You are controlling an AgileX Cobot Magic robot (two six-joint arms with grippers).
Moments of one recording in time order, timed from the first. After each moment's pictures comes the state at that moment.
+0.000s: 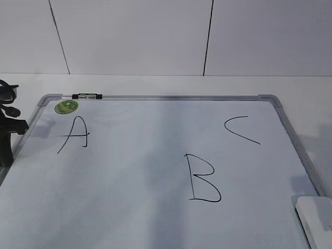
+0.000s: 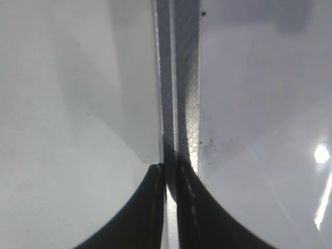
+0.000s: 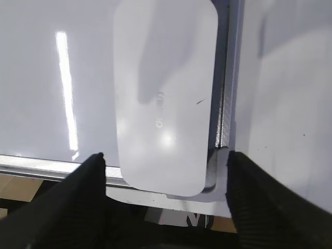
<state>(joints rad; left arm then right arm) 0.01 1.97 -1.28 -0.13 1.05 0.11 -0.02 1.15 -0.65 0.23 1.10 -0.14</state>
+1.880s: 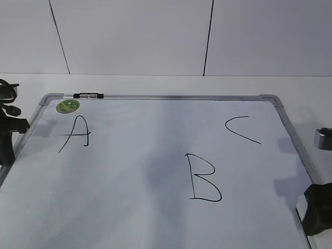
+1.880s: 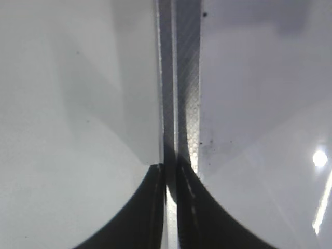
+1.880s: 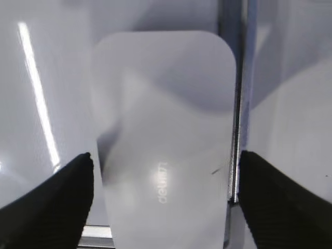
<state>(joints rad) 0.01 1.97 -1.28 -0.14 1.03 0.11 0.16 1.39 -0.66 0.12 0.92 0.11</state>
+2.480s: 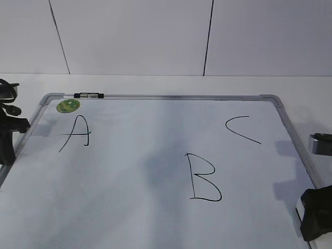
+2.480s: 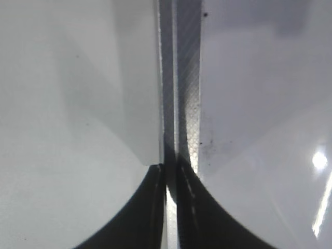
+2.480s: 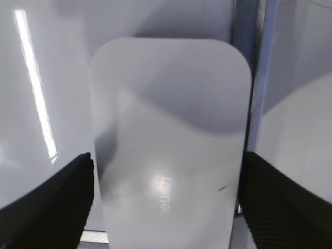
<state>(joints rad) 0.01 1.97 -1.28 -0.14 1.03 0.11 0.16 1.44 -0.67 0.13 0.92 0.07</state>
